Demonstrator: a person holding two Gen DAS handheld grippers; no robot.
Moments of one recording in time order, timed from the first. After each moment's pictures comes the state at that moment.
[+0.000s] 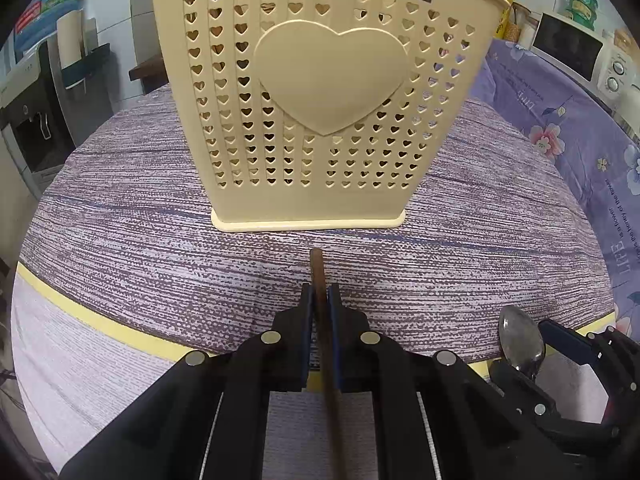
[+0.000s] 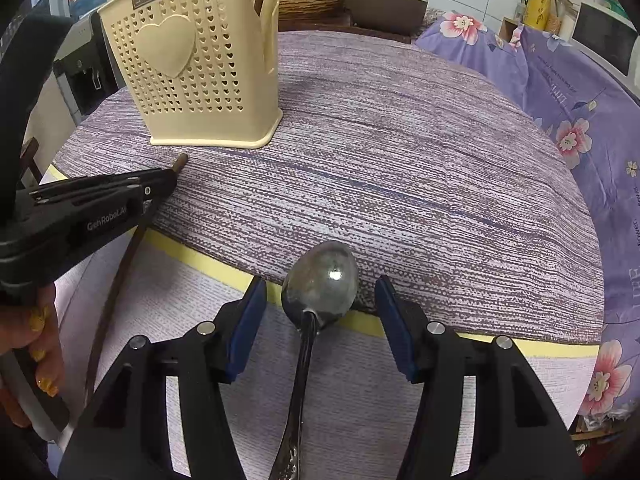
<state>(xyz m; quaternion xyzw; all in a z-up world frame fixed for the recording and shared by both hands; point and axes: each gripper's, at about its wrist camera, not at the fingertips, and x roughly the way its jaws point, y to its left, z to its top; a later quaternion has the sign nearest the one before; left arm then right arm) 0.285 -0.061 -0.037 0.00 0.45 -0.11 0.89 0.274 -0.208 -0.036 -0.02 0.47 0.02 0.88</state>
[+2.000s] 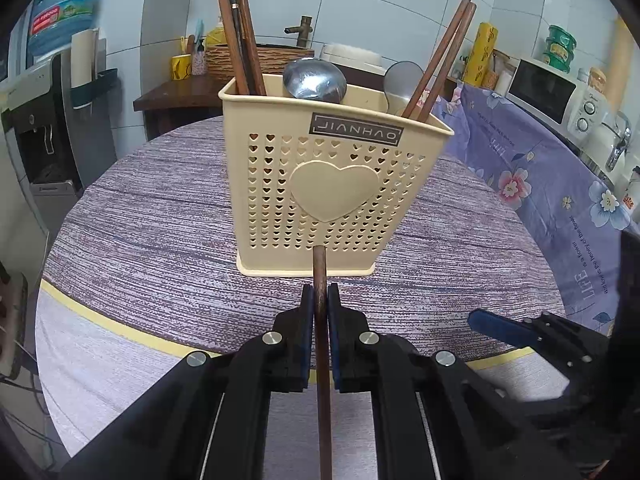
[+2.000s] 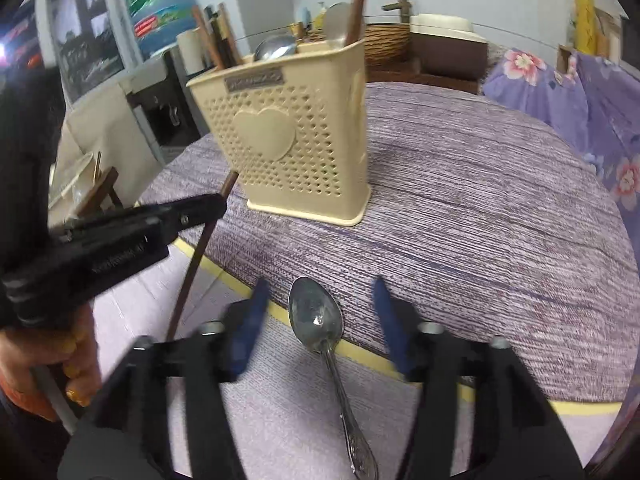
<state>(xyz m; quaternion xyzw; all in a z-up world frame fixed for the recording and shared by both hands) 0.261 -0.039 0.019 -0.04 0.38 -0.14 0.91 0.284 -0.181 0.002 0.00 0.41 0.18 0.89</state>
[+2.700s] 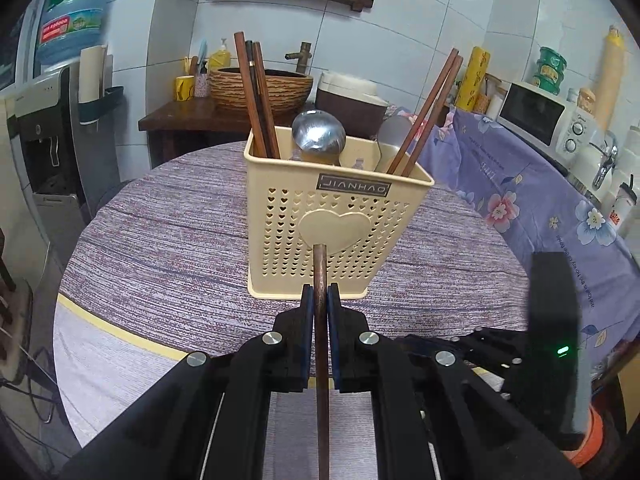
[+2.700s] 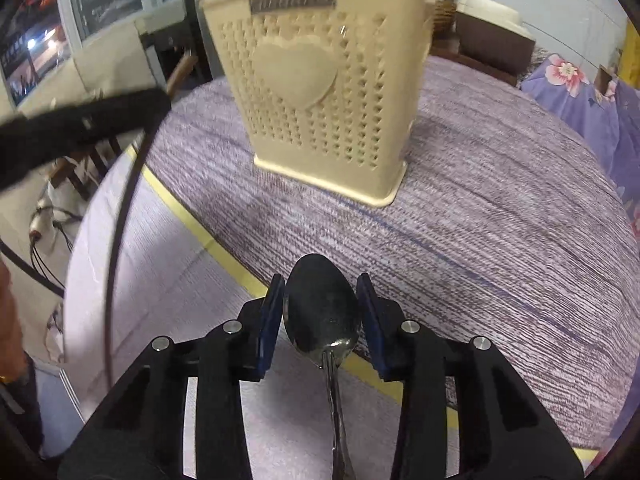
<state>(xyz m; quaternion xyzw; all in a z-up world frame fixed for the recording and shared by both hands) 0.247 -0.028 0.050 -0.05 0.34 -0.14 0.93 0.302 -0.160 0.001 -0.03 0.44 0.20 0.88</state>
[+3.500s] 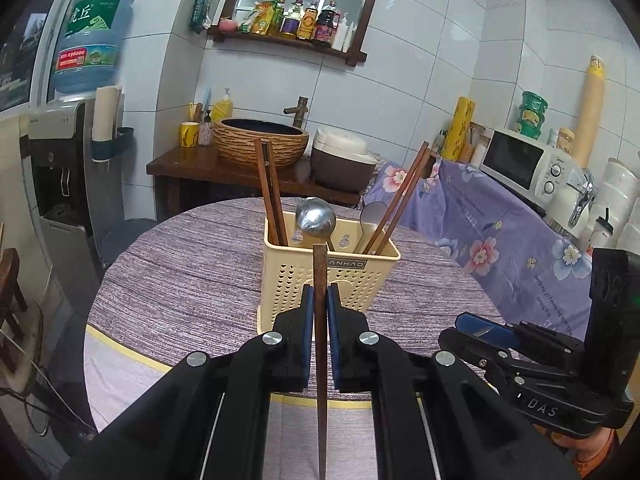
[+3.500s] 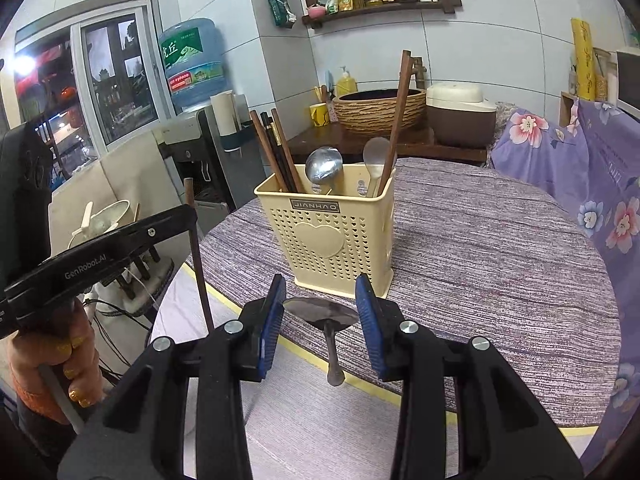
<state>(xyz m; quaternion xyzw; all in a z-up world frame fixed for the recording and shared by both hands) 0.213 -0.002 0.105 -0.08 0.26 -0.15 0.95 0.247 -0.185 0.100 0.05 0.30 0.19 0.93</state>
